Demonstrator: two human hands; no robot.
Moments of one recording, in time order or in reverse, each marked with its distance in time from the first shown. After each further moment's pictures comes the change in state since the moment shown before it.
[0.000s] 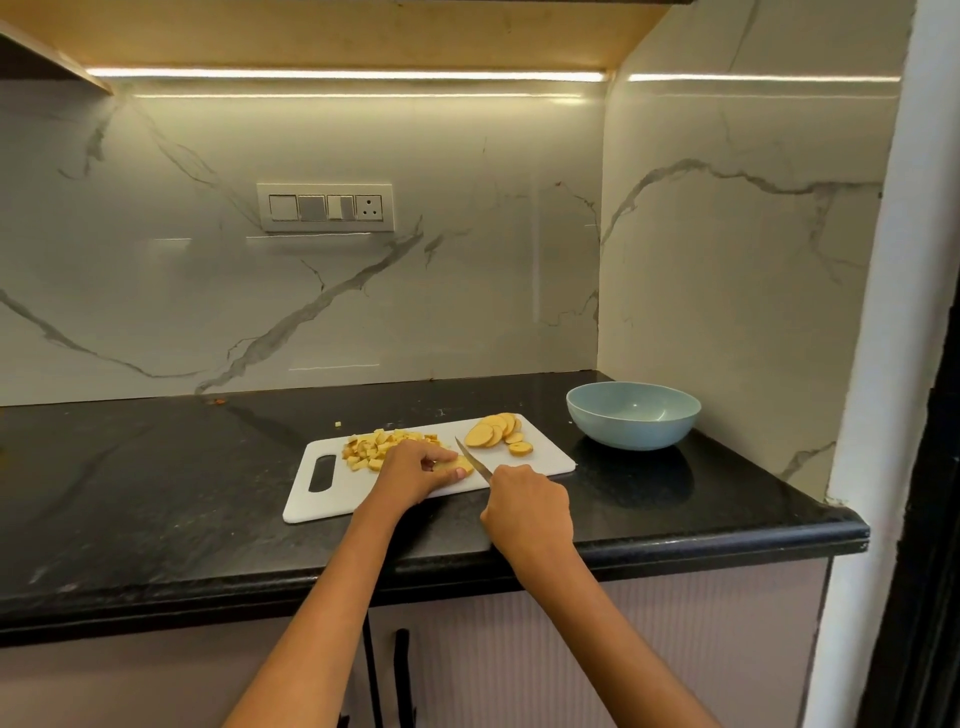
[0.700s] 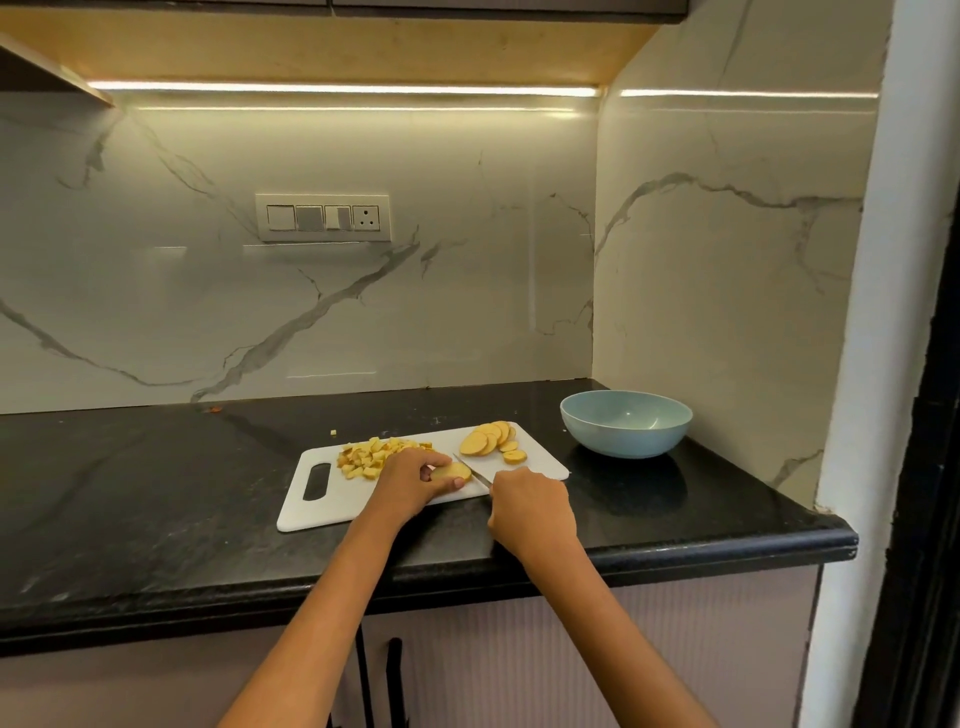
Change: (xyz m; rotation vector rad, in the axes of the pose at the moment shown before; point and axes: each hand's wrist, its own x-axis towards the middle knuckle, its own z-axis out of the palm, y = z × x) left_hand -0.002 0.002 0.004 0.070 0.056 0.025; right_hand 0.009 0.015 -0.001 -0.059 -0.012 -0.064
